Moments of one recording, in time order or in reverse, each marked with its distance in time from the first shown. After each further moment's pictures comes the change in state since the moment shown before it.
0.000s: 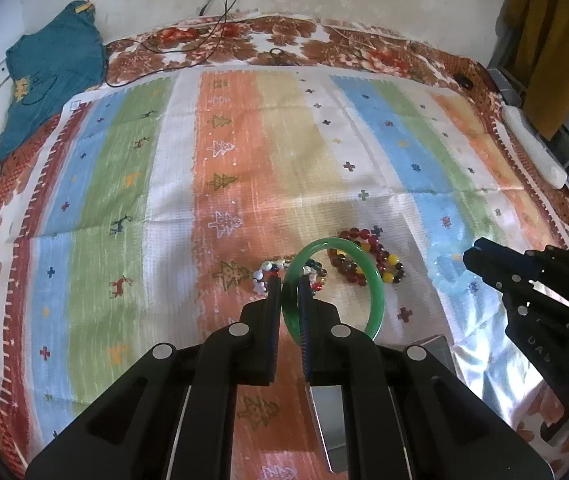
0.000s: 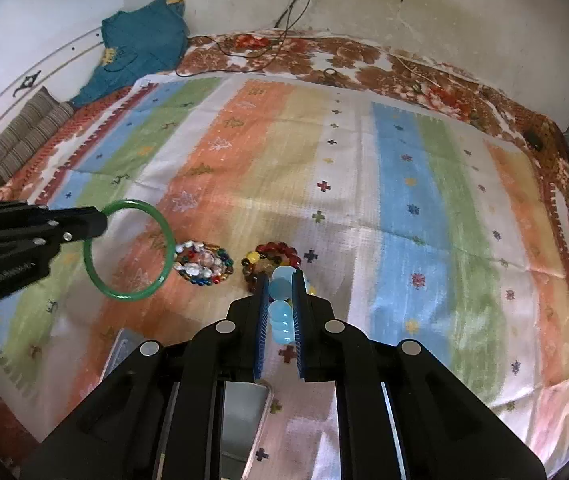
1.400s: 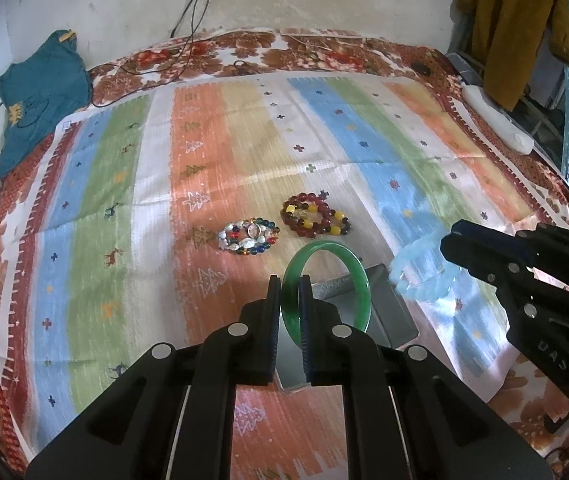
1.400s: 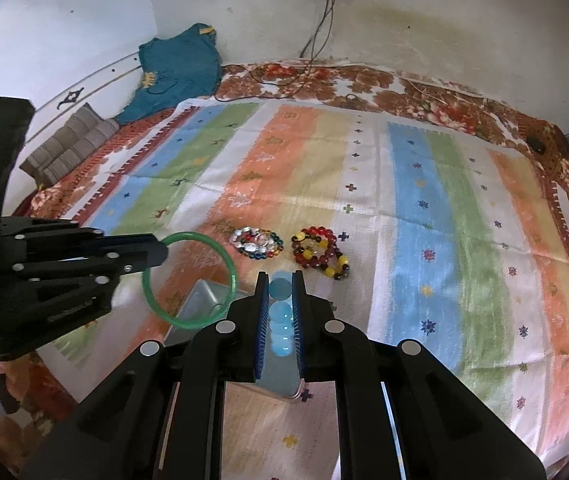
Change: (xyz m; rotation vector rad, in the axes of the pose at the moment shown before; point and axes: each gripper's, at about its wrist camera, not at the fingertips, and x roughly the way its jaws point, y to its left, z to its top) left arm -0.056 -0.045 -0.064 0.104 -0.045 -0.028; right arm -0.083 0.020 -0.056 -0.001 -0.109 0.112
